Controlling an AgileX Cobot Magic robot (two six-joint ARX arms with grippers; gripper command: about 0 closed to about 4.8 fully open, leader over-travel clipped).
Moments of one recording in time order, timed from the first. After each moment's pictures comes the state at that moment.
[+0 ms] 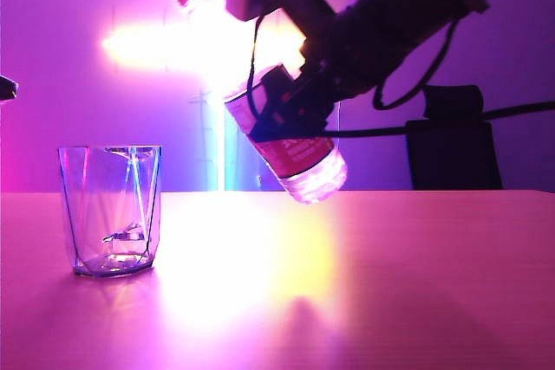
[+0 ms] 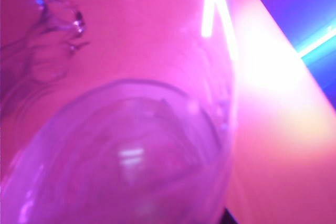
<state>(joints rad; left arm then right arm) -0.58 0.00 0.00 -0.03 -0.03 0.01 0.70 1.52 0.83 0.27 0.00 -0.64</state>
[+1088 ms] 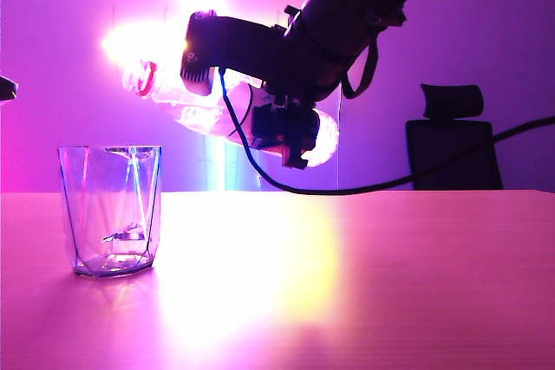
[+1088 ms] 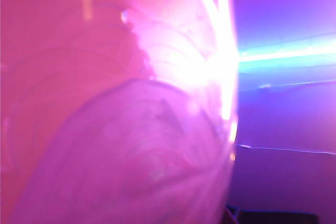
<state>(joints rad) -0.58 0.00 0.00 -0.03 -0.03 0.01 0.76 1.68 0.98 0.31 0.30 -1.21</state>
